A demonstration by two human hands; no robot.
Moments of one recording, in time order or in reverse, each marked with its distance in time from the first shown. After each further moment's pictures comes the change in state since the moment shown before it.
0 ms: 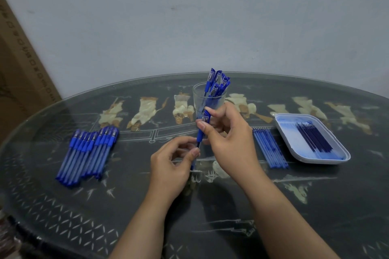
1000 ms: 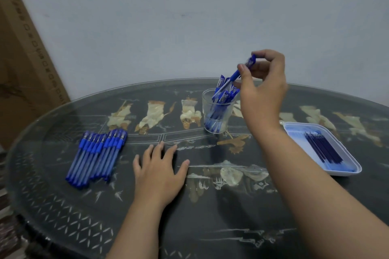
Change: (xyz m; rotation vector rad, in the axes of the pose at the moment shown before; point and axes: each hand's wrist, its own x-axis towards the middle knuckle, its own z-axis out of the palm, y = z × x) left_hand 0.010 -0.020 -0.032 0.992 -0.247 -0.283; right_hand 0.082 -0.023 -0.013 -0.059 0.446 -0.302
